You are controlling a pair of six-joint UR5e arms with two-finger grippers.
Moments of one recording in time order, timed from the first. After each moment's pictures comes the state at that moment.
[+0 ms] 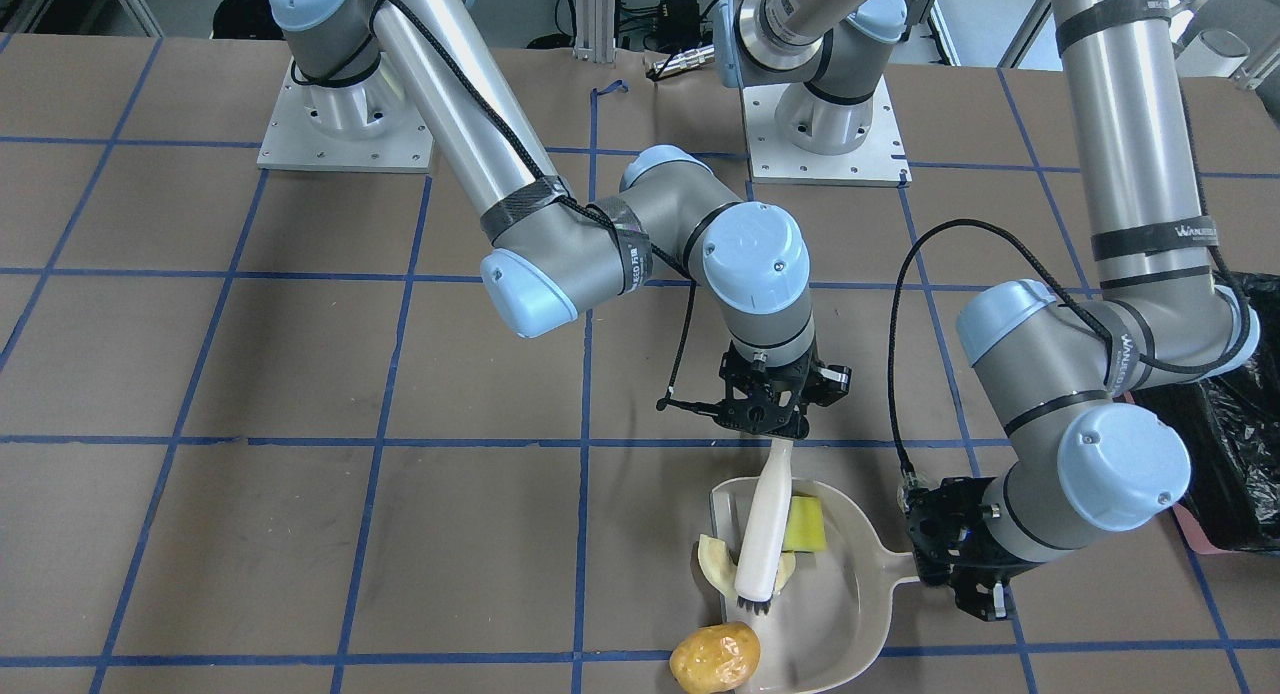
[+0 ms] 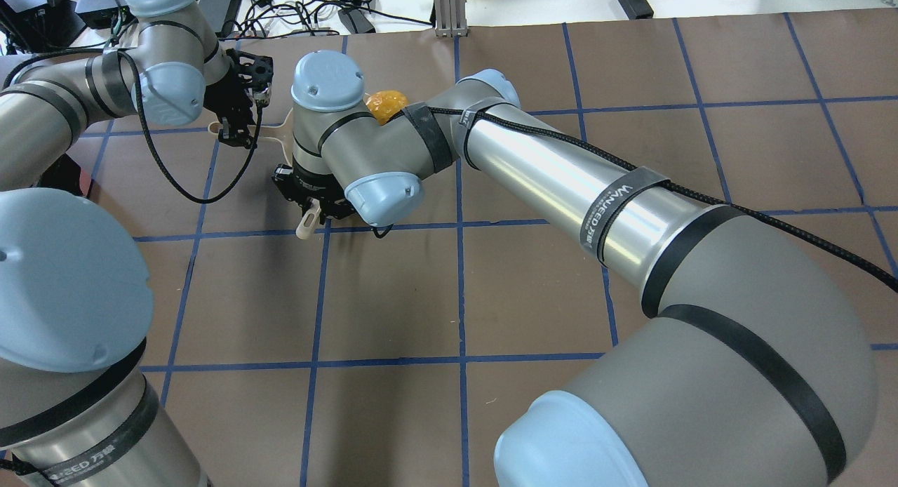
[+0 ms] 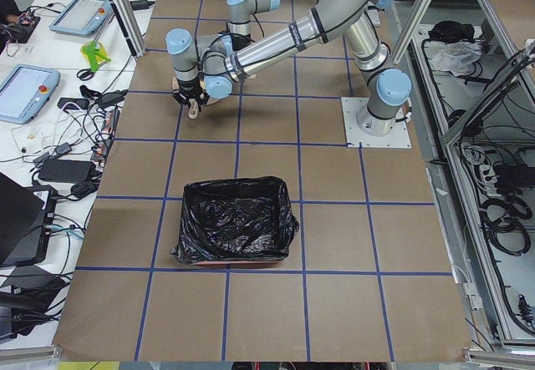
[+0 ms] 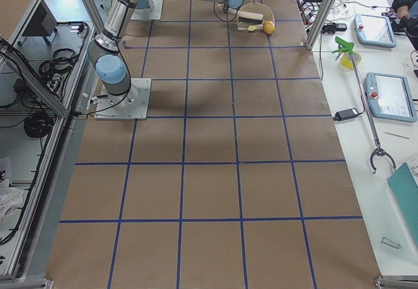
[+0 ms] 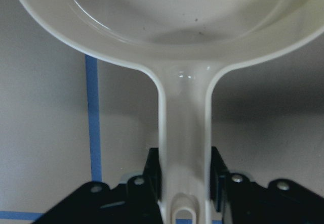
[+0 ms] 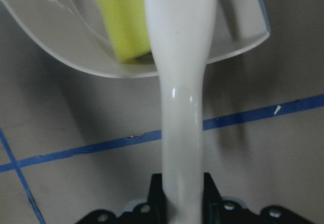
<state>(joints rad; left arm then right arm) -1.40 -2.20 -1.41 -1.08 1.60 1.69 2.15 -0.86 1.26 -2.16 -1.26 0.92</state>
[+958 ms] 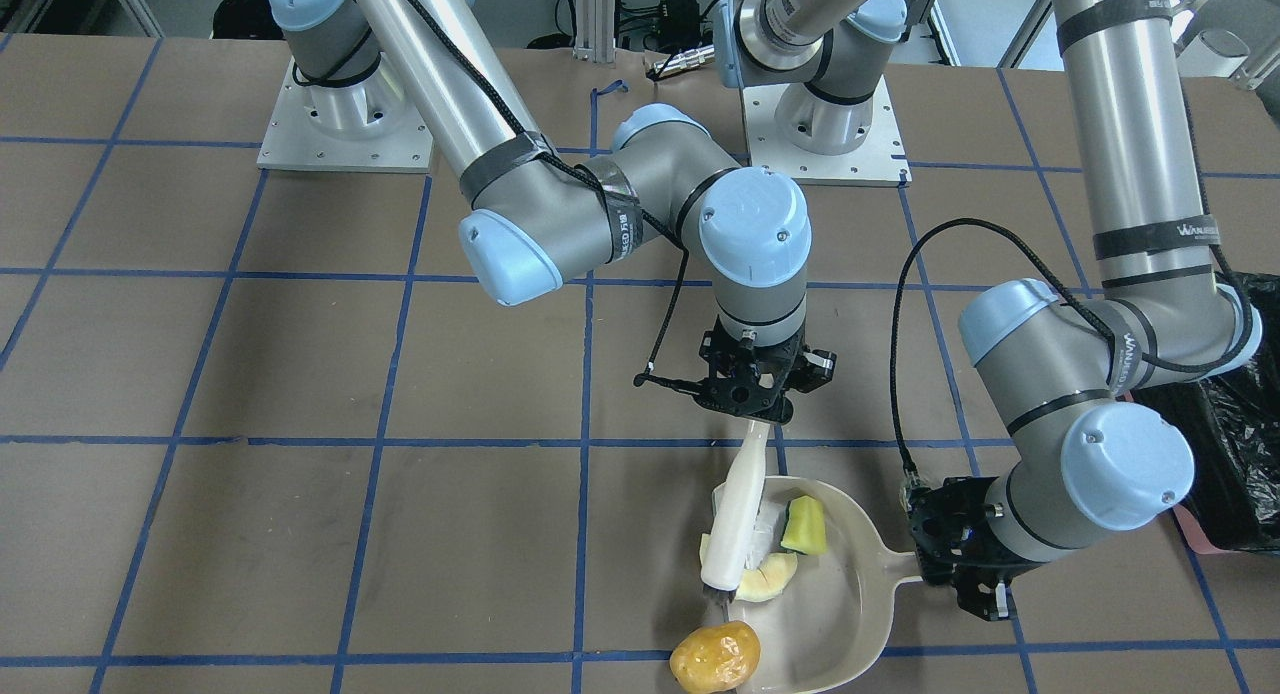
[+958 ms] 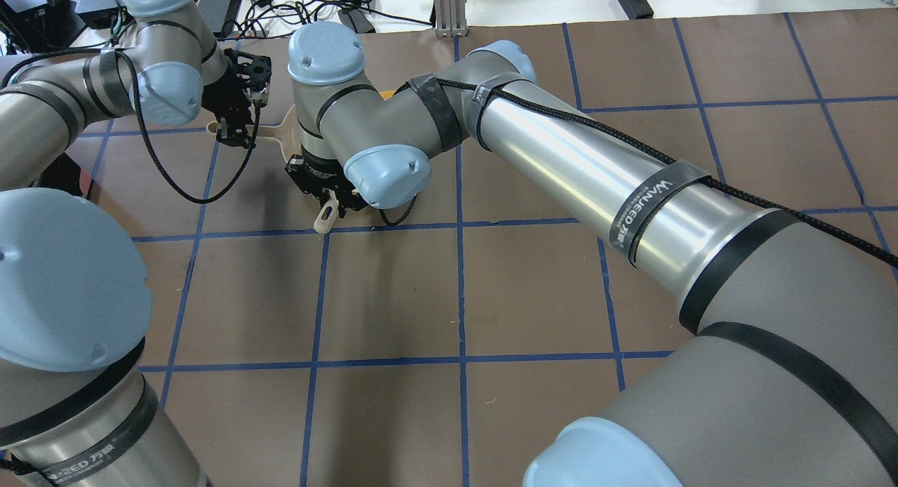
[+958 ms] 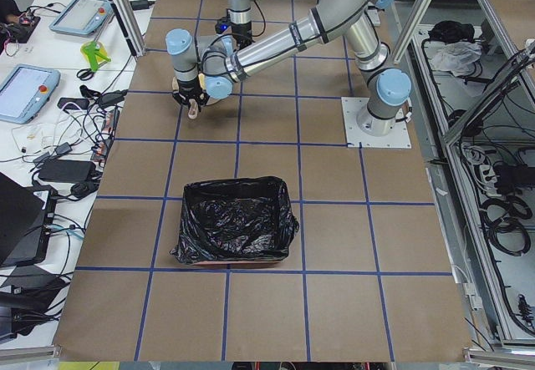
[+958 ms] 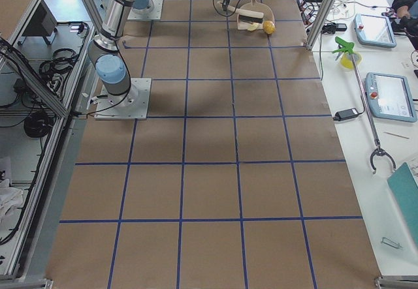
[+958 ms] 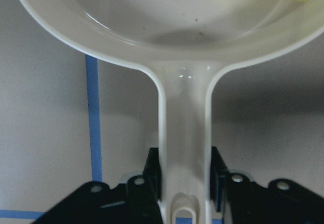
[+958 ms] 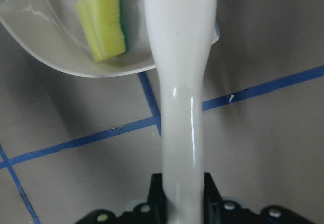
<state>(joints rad) -1.39 -2.19 -1.41 -1.08 1.60 1.70 2.13 -0.93 1.26 -1.97 -1.39 0.87</state>
